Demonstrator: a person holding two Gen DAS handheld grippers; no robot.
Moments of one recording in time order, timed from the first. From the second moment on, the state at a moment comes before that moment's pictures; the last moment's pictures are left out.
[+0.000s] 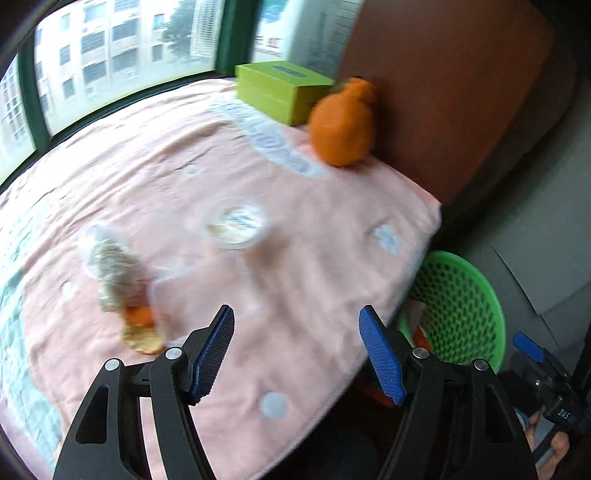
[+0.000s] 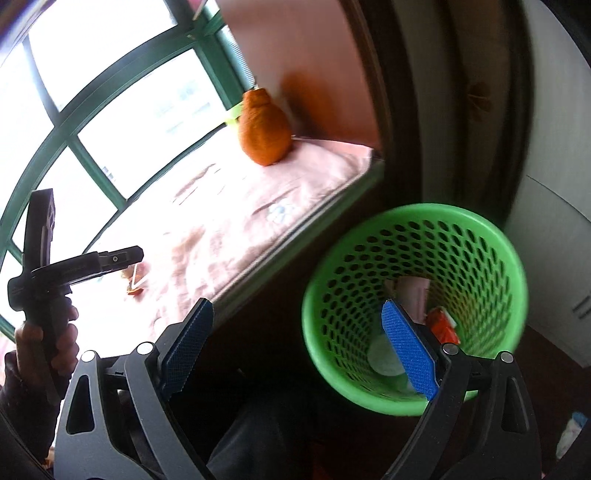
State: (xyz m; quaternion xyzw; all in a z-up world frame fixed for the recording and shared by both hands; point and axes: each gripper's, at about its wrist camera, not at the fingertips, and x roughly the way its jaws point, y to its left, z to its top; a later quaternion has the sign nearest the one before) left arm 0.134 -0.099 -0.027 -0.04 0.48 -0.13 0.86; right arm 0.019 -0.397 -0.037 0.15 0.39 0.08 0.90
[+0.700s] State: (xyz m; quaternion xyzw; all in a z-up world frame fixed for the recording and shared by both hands) left arm 0.180 0.019 -0.065 -0.07 0.50 -0.03 0.86; right arm 0.057 -0.310 -0.032 0.09 0.41 0.14 0.90
